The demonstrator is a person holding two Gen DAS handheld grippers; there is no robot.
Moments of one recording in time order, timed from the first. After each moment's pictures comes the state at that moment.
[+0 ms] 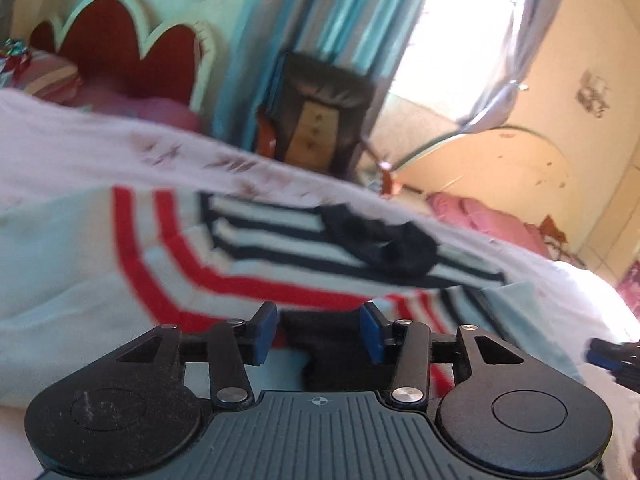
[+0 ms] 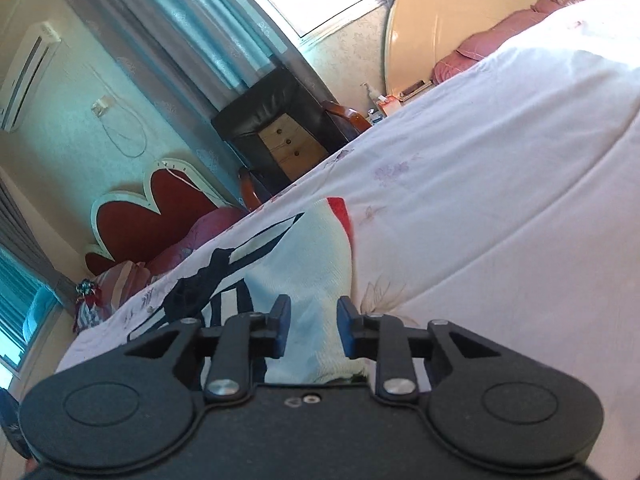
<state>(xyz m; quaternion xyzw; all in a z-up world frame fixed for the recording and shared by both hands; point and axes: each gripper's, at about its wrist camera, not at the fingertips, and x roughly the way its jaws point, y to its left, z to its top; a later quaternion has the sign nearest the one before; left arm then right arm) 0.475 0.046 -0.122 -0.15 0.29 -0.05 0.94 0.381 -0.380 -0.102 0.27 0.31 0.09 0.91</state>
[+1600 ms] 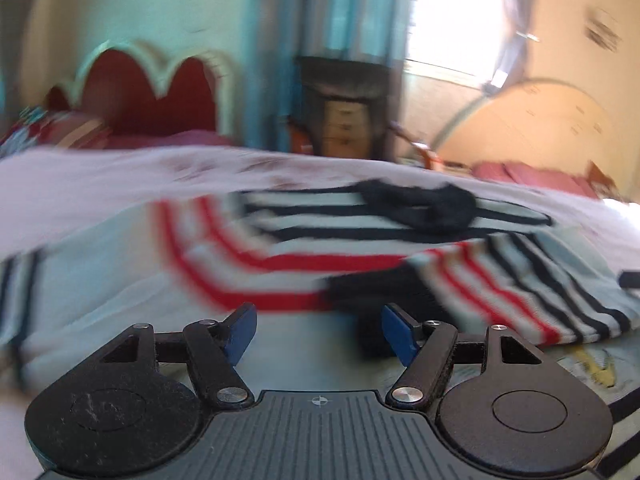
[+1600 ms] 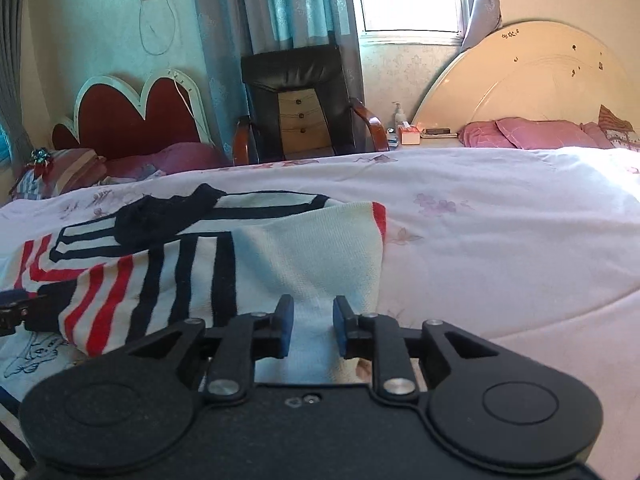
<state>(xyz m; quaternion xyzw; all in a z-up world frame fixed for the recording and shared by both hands) 0.437 0.054 -0.131 -0.05 0.30 0.05 0.95 0.391 -0.316 -0.096 0.04 0.32 0.08 0.94</state>
